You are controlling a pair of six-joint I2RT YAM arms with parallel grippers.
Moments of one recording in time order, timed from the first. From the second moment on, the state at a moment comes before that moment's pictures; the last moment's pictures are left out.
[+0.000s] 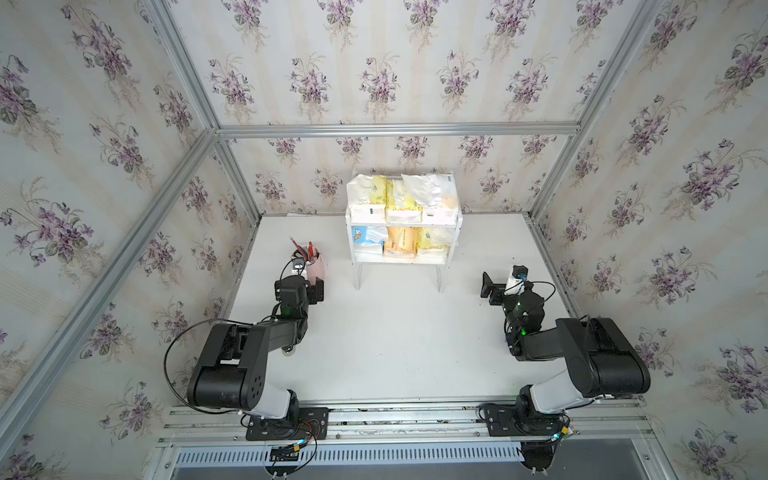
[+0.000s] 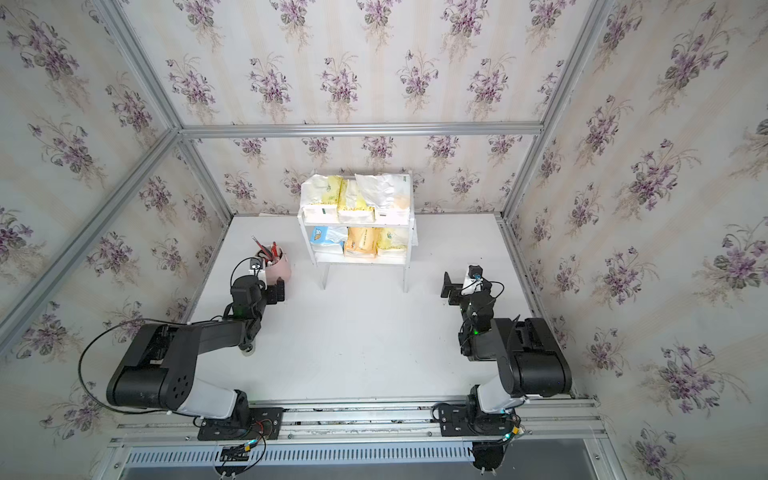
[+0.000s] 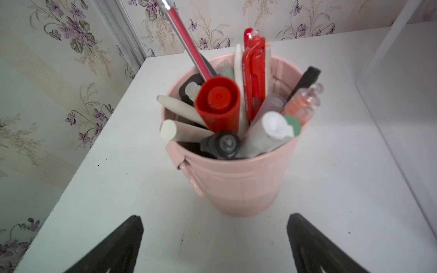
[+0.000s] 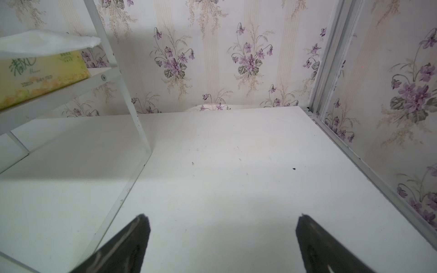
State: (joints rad) left arm -0.05 1.50 0.43 0.61 -0.25 0.06; right arm 0.03 1.54 0.22 1.17 0.00 0.05
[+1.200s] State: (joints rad) left arm -0.15 0.87 0.53 0.29 0.28 -0.11; right arm 0.02 0.92 0.35 0.72 -0.42 0.12
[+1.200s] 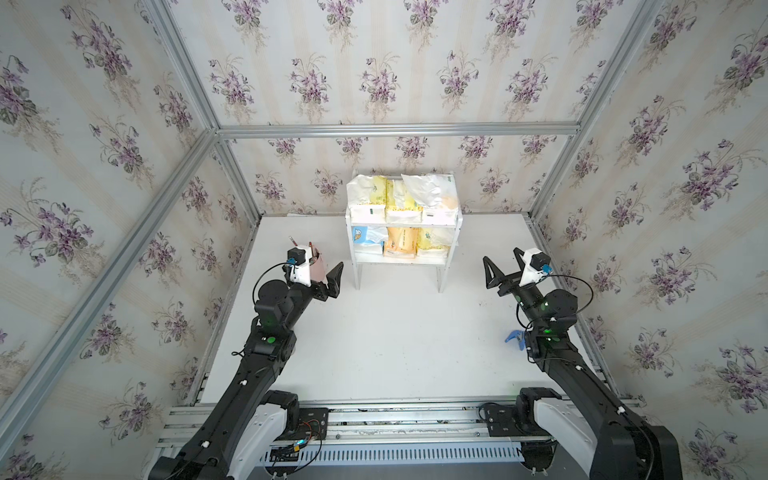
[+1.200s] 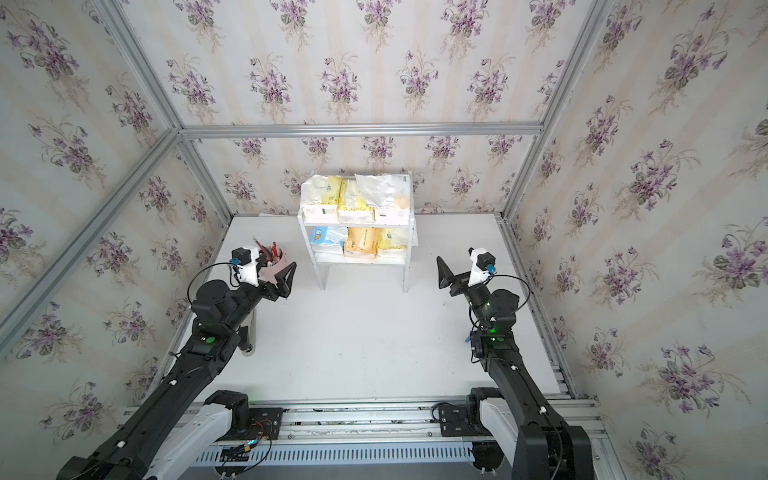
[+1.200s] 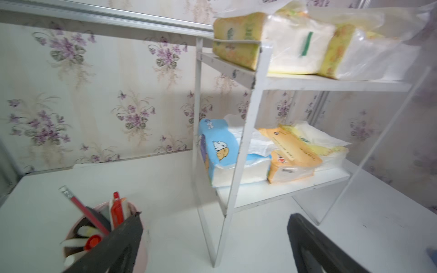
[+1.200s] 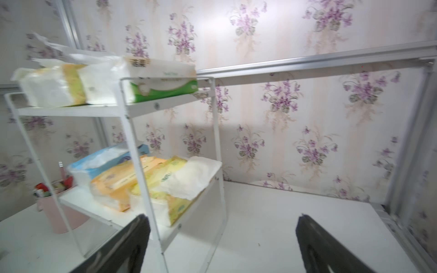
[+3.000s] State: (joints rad) left arm -0.17 1.55 1.14 0.32 0.50 -0.03; right arm 0.20 1.52 0.94 0.54 -0.56 -0.11
